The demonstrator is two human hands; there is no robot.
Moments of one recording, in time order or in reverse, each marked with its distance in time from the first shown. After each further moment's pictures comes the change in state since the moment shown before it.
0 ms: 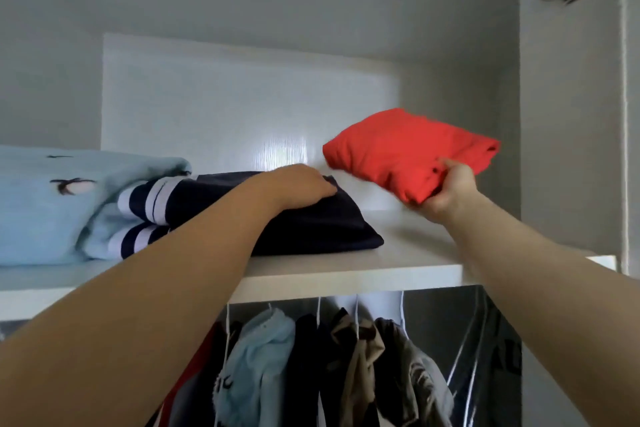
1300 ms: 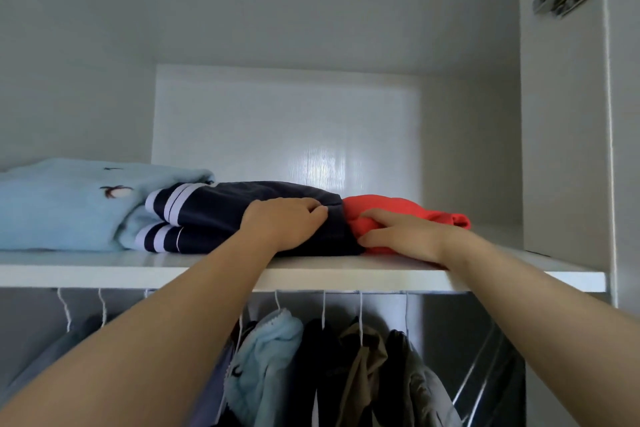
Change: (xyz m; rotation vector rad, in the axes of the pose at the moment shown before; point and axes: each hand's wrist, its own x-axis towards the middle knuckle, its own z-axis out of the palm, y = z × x) left_hand -0.035 0.001 0.027 0.363 0.132 -0.085; right_hand -0.026 0.016 -0.031 -1.781 -0.626 -0.174
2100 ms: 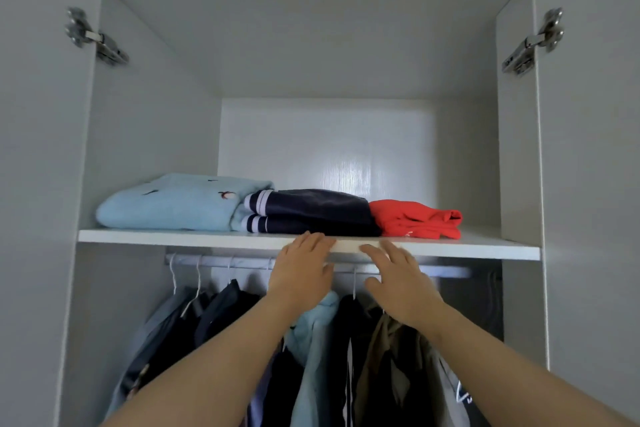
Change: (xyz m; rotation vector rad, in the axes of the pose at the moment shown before) left_hand -0.149 0.004 0.011 -0.095 0.232 0.035; right_hand -0.123 -0.049 0.079 -0.227 0.247 -0.058
